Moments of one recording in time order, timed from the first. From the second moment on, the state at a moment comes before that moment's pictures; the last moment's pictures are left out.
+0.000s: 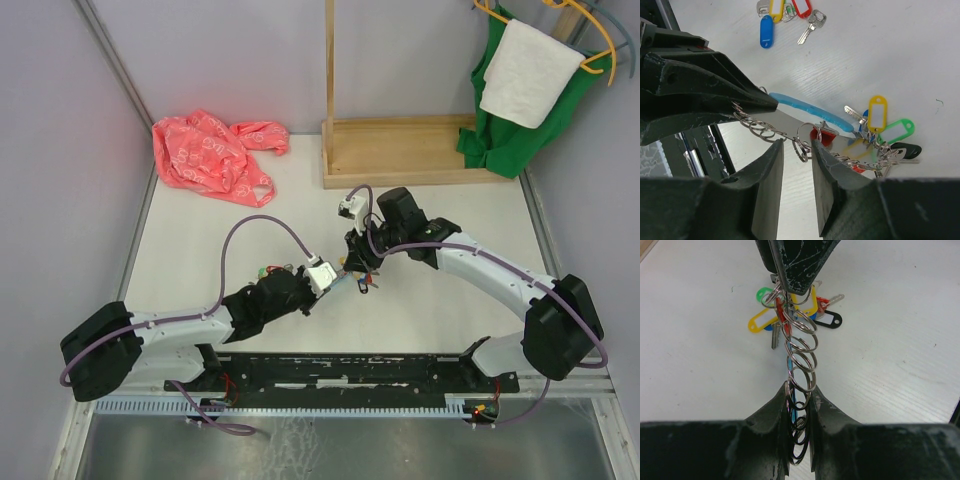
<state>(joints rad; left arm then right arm) -1.01 1.15 0.38 0.36 -0.07 0.14 0.64 1.40 1.00 -0.39 -0.54 -0.11</state>
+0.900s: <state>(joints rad) -1.01 1.16 0.39 0.36 -0.07 0.14 0.64 1.39 1.00 -0.40 -0.53 -0.09</state>
